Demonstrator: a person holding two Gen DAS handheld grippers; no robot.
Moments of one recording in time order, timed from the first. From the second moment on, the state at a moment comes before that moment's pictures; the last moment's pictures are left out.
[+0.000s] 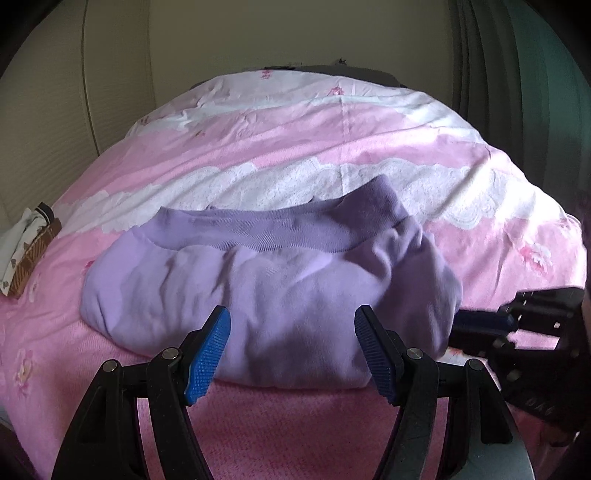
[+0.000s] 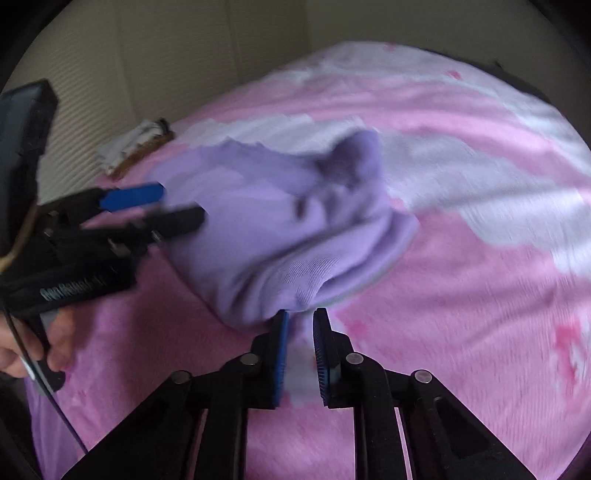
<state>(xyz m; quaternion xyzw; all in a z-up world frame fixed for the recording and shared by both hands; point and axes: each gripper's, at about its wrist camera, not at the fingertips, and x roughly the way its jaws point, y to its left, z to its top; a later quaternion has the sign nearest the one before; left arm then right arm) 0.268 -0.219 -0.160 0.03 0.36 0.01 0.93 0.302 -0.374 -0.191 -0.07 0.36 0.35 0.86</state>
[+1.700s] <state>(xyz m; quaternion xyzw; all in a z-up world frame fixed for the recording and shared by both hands) 0.270 -0.150 -0.156 -0.02 0.37 0.01 0.93 0.290 -0.398 -0.179 0.09 0.36 0.29 0.88</state>
